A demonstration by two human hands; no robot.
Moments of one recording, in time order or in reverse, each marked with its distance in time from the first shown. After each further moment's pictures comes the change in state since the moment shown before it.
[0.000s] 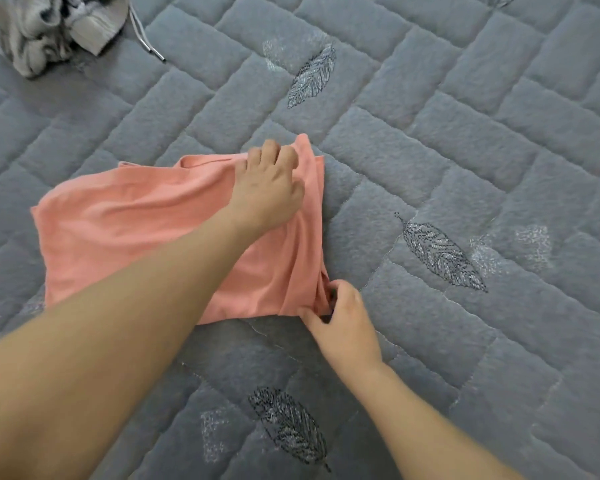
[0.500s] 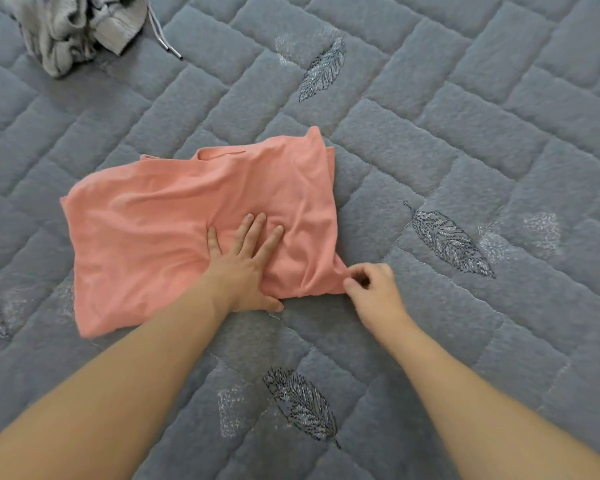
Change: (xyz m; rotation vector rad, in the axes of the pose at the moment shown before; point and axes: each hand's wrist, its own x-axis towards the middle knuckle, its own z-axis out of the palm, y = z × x) left_hand -0.125 -0.062 0.031 0.289 -0.577 0.056; right_hand 0.021 0.012 -0.023 0.258 -0.065 0.085
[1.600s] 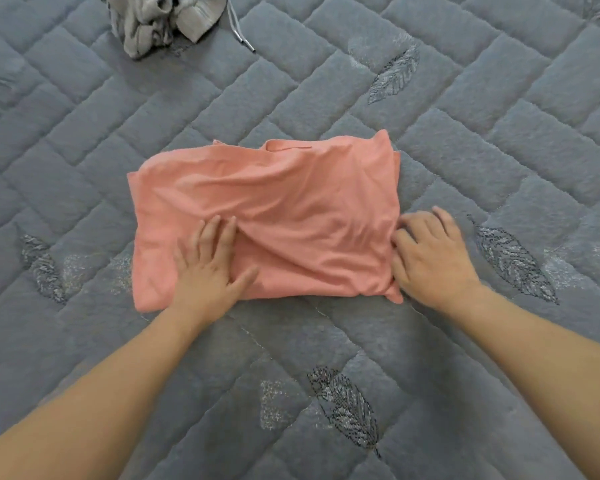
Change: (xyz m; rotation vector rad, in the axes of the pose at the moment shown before) left_hand -0.080 -0.082 0.048 -0.384 0.483 -0.326; right_hand 0.029 -0.052 -0.020 -1.141 0.209 -0.898
